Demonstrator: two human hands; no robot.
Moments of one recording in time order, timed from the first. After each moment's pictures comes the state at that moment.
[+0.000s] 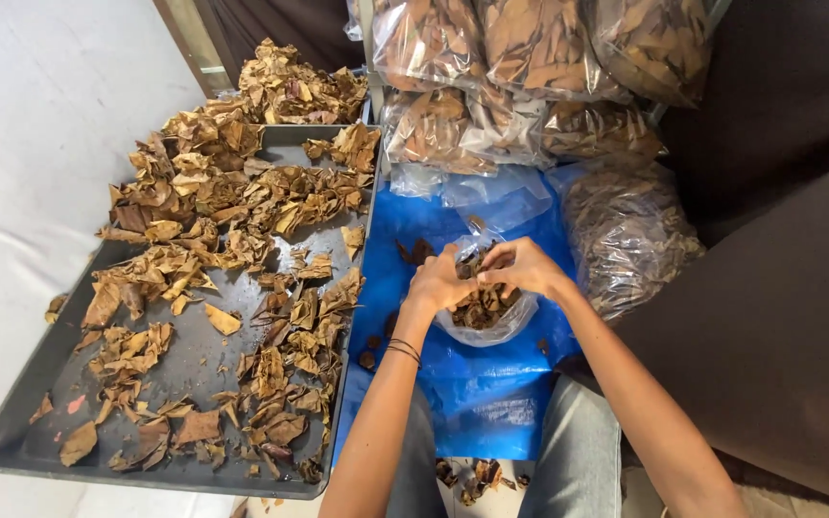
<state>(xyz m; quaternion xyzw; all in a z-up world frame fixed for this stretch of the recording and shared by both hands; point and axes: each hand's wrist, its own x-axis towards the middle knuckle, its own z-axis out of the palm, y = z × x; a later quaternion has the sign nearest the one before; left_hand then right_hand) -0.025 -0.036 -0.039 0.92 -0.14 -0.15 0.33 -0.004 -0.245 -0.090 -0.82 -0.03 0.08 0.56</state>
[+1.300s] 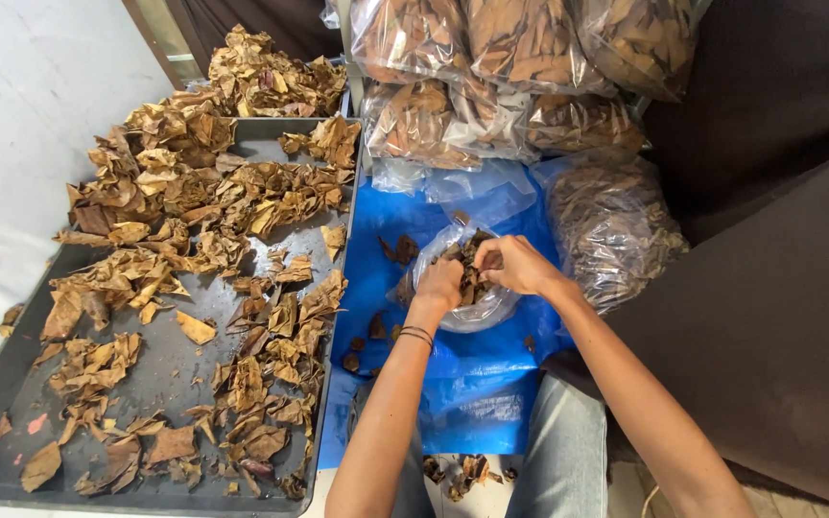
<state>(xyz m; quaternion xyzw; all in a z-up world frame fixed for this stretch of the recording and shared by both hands) 0.067 -0.089 -0.168 0.95 -0.21 -0.12 0.18 -0.014 -0.249 -0.065 -0.94 -0.12 0.02 0.32</state>
